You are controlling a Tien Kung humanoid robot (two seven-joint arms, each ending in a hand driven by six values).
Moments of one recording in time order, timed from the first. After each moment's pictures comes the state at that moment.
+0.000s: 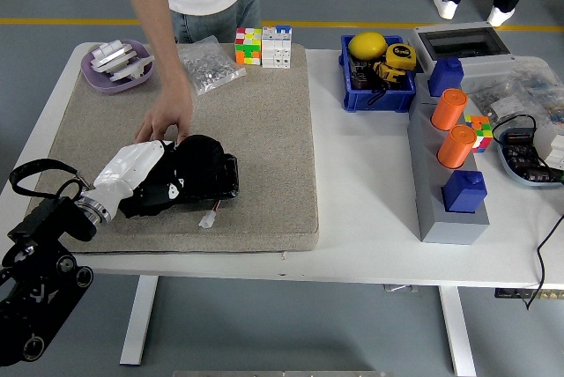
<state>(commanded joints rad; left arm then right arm) -0.16 0.25 -1.24 -1.32 2.15 0.00 -0.03 -0.04 -0.15 1.43 0.18 -0.22 -0.16 -0.03</state>
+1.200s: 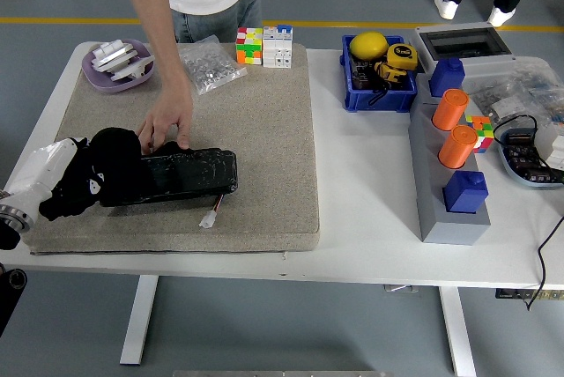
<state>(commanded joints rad) -0.06 0.30 -1.50 -1.28 2.17 0.03 -0.10 -0.04 -0.14 1.42 0.18 -0.20 -0.16 -0.03</state>
